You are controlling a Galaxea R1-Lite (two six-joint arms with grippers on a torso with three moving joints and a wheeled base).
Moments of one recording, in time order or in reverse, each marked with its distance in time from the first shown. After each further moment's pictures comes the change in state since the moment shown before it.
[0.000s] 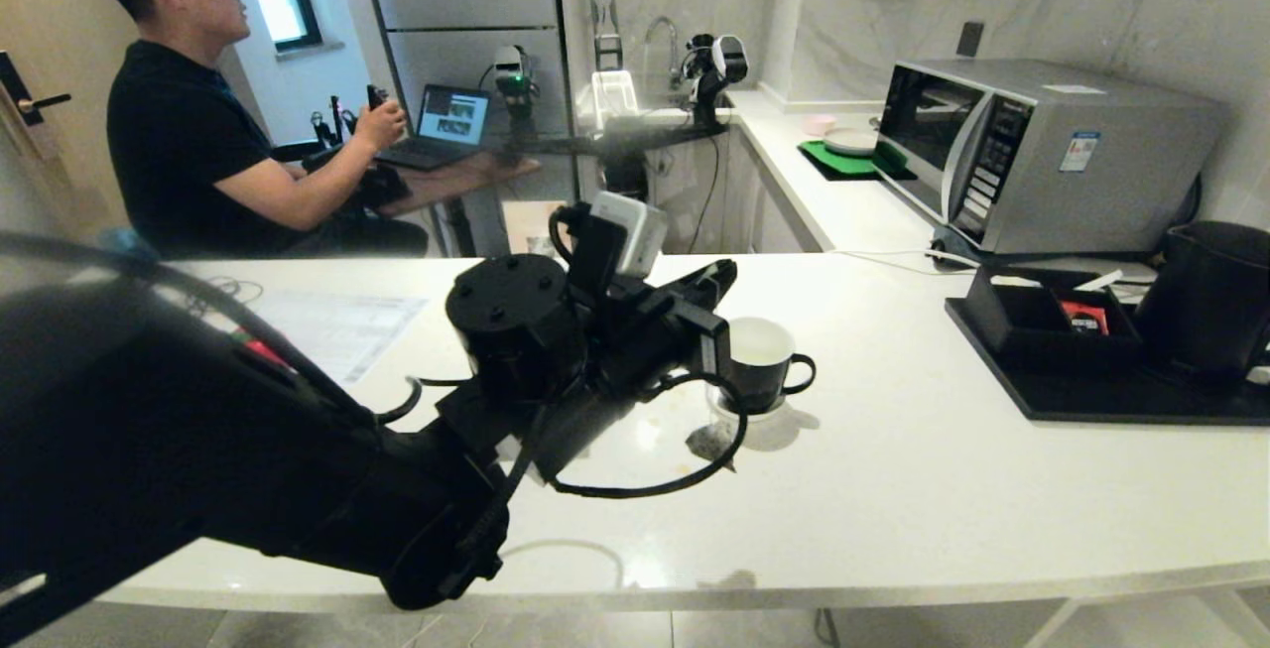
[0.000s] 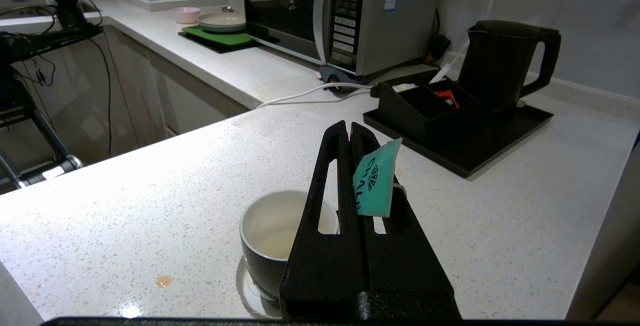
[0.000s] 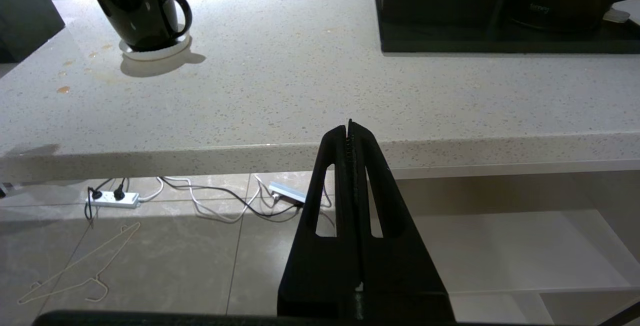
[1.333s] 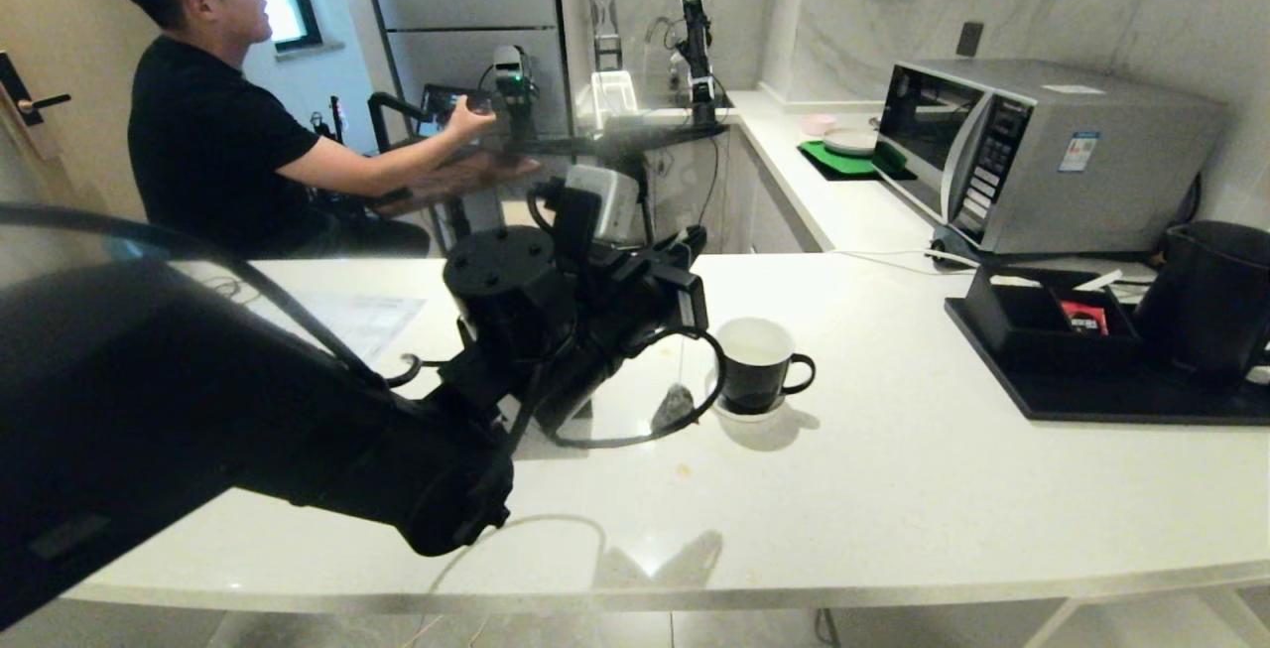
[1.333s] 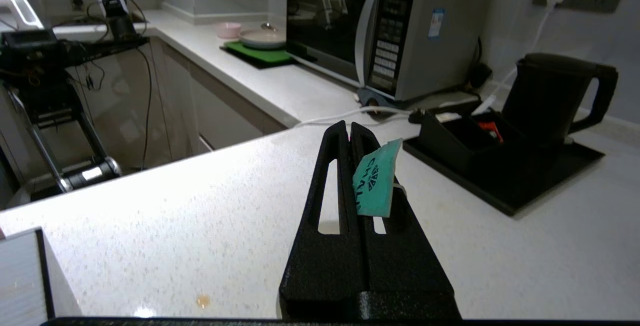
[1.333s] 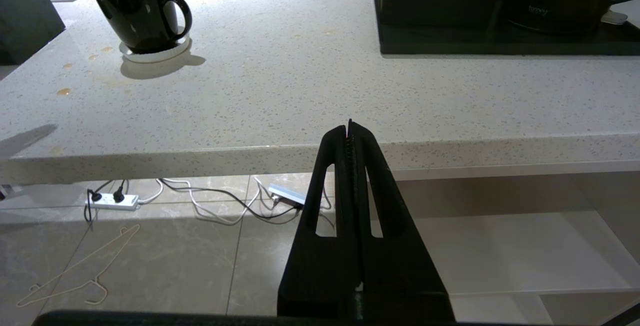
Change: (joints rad) left arm 0.071 0.040 -0.092 0.008 0.036 -0.023; right arm 0.000 -0.009 0.000 0.000 0.000 0.000
